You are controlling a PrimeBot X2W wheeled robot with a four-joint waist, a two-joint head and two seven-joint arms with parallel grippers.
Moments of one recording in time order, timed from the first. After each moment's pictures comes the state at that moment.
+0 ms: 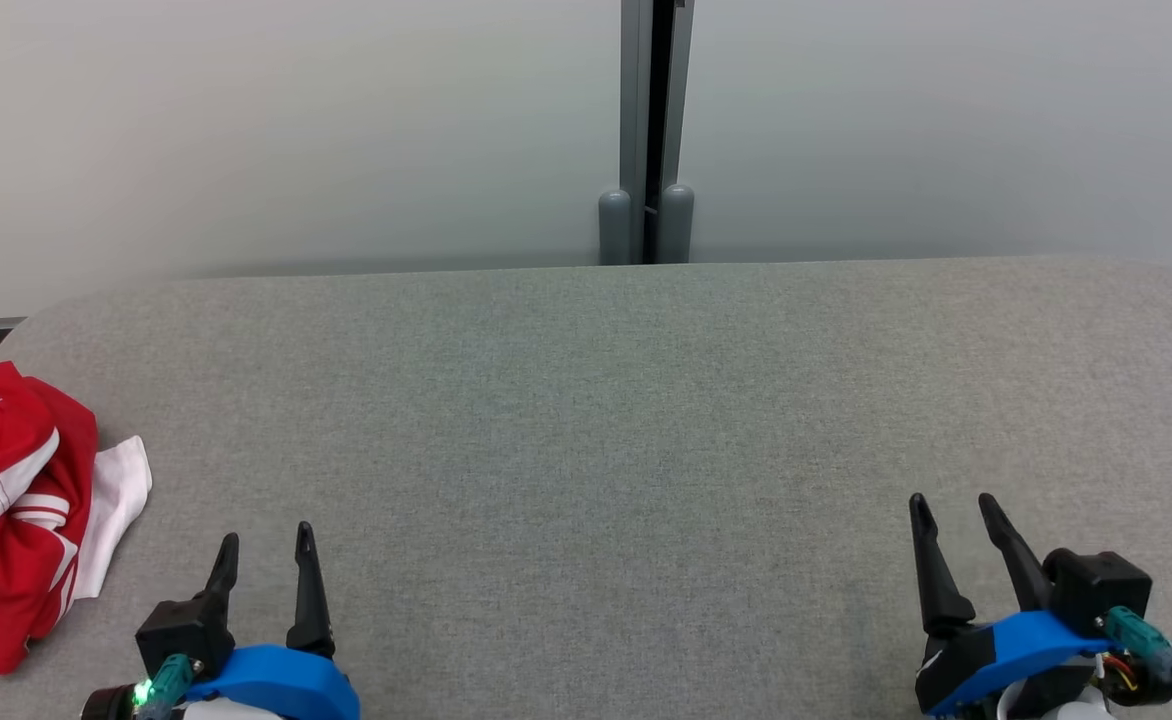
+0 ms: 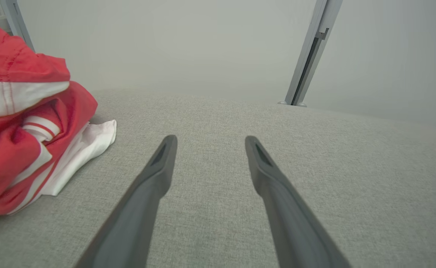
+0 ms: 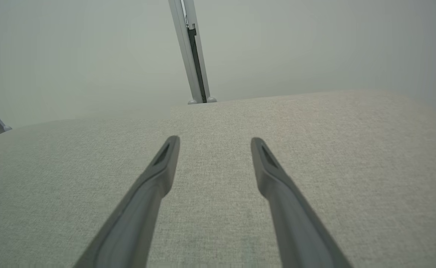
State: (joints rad) left arm -0.08 0.08 -0.02 0.45 -0.21 -0.02 -0.22; right arm -0.13 -0.05 -0.04 0.42 0.18 0.13 -0.22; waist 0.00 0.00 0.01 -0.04
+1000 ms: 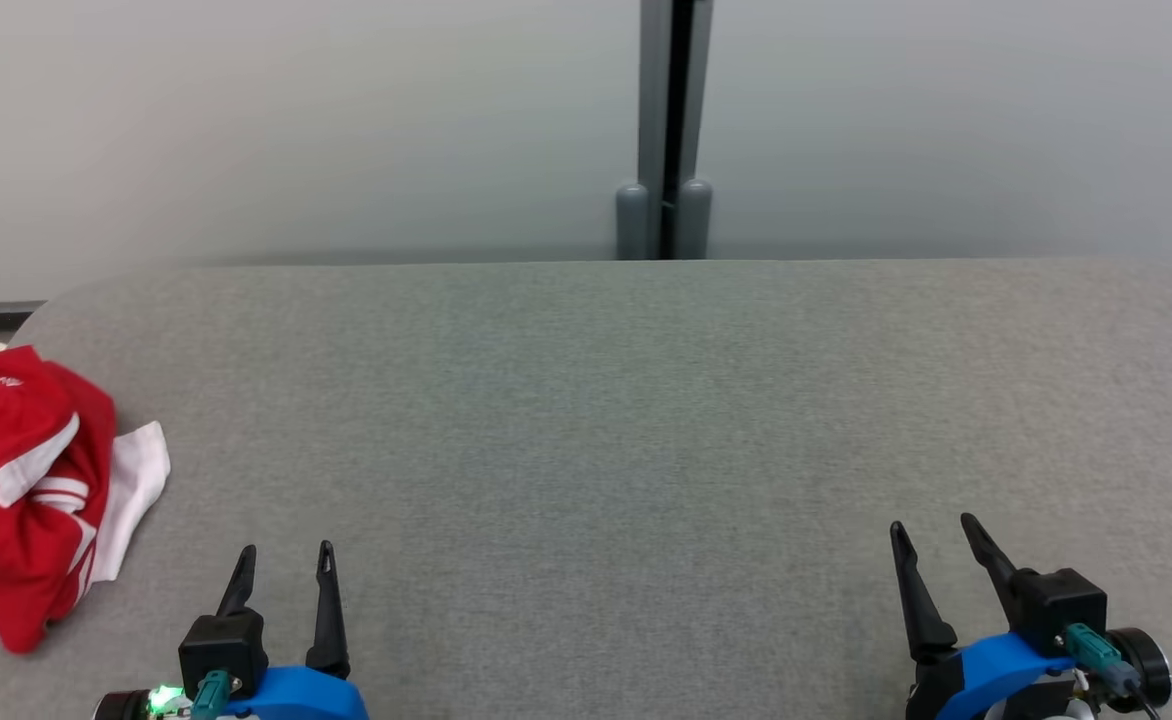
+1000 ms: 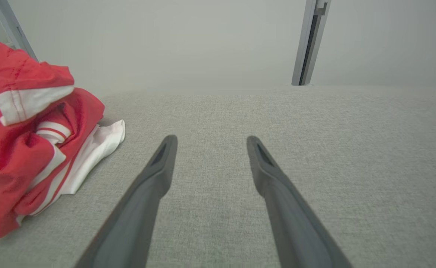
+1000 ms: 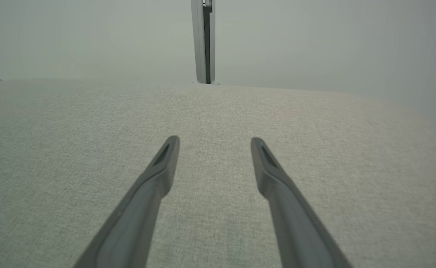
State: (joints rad) left arm -0.07 0.06 -0.01 0.49 -0.04 -0.02 -0.26; right arm -0.12 -0.05 -0.03 0.48 0.02 0.13 -0.26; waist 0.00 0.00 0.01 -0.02
